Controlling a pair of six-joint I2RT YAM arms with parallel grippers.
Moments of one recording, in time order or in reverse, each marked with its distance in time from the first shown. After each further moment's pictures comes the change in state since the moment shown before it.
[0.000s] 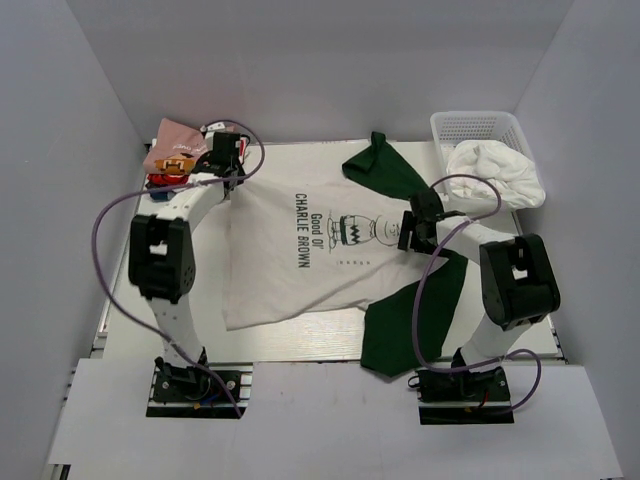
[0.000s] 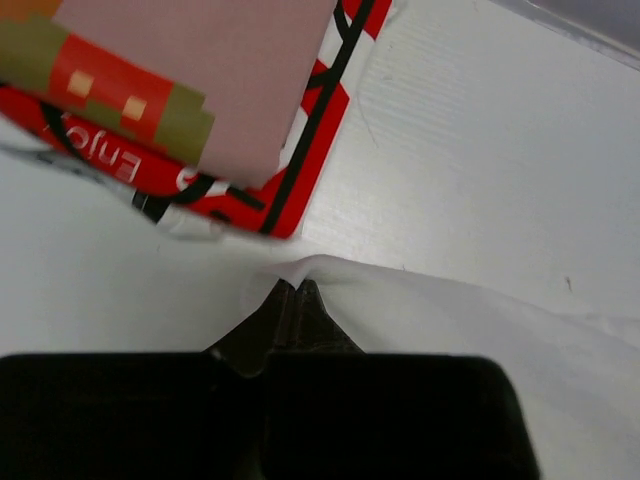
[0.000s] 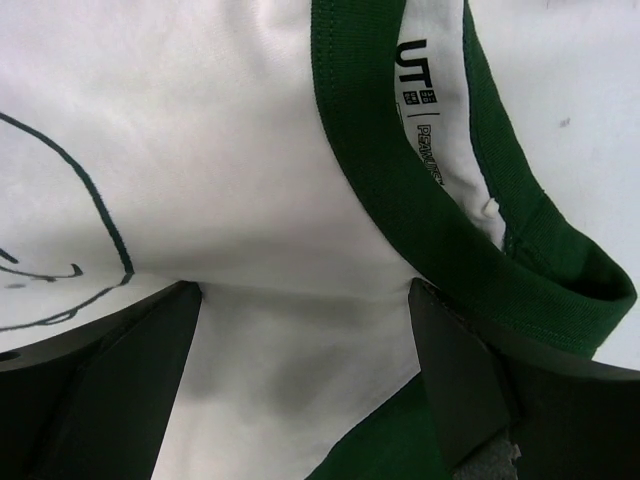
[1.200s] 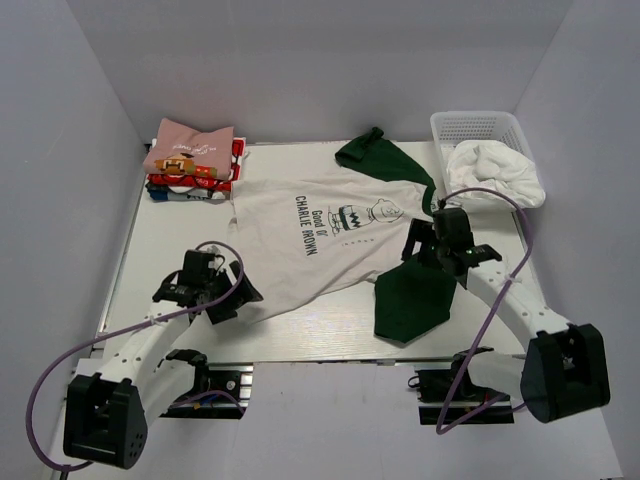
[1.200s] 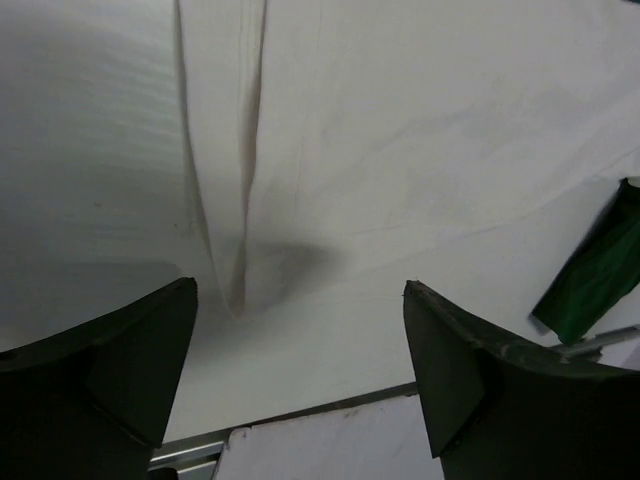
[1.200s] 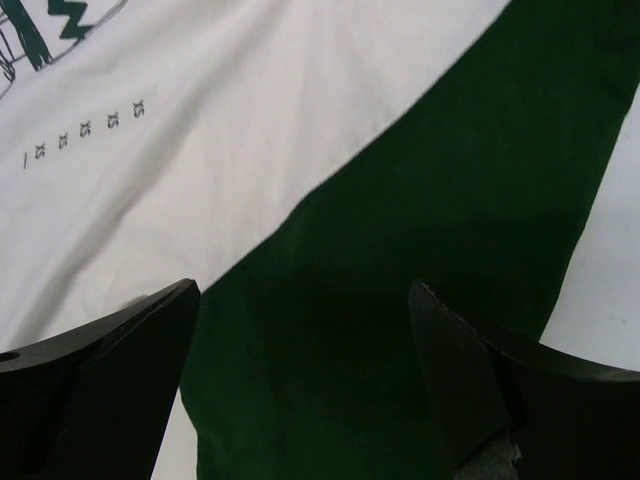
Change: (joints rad) left arm -0.002 -0.953 -1.025 -0.248 0.589 -0.244; right arm 0.016 -0.499 -0.232 0.008 -0.214 0.020
